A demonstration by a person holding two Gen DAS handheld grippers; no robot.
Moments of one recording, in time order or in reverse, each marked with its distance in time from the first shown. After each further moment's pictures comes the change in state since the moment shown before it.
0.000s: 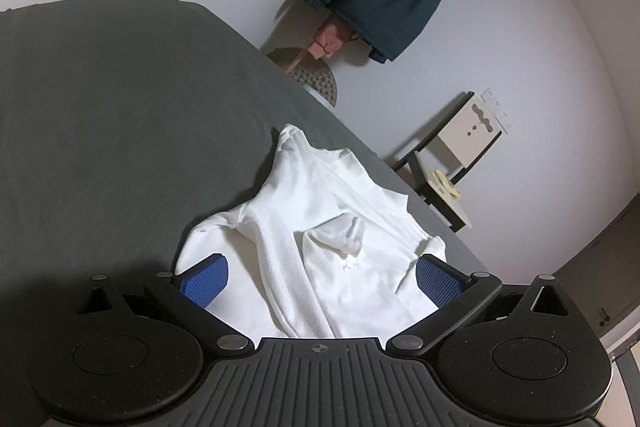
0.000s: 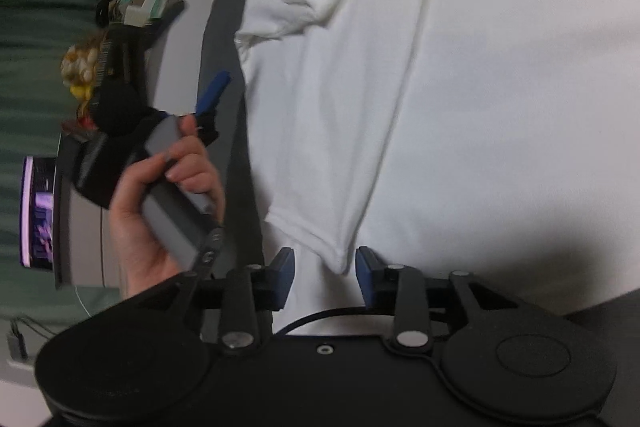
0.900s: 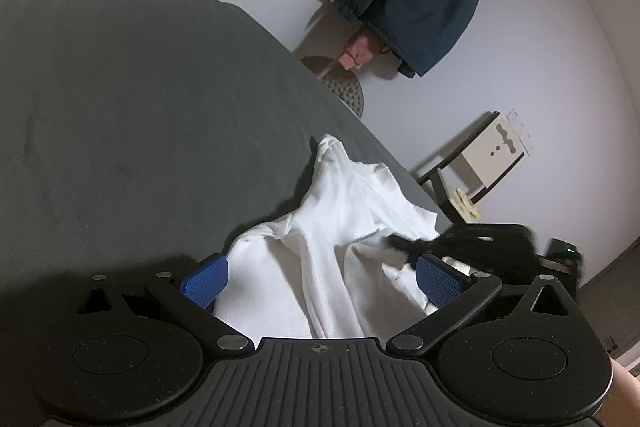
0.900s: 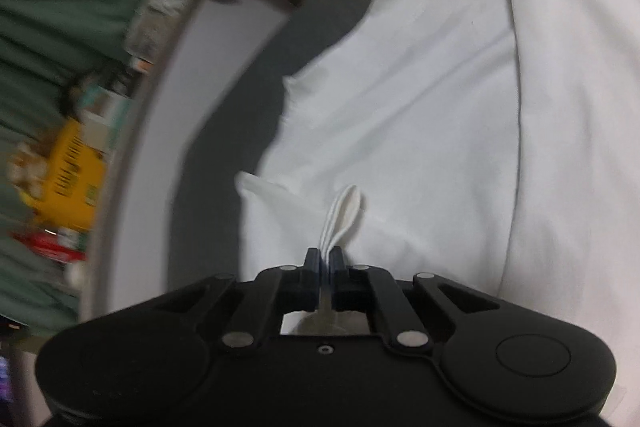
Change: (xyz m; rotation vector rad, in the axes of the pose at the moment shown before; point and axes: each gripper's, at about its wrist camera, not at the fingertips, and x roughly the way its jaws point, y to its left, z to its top) left arm 0.011 0.022 0.000 -0.069 -0.025 0.060; right arm 0.091 0.073 0.267 -0.031 -0.293 -0.096
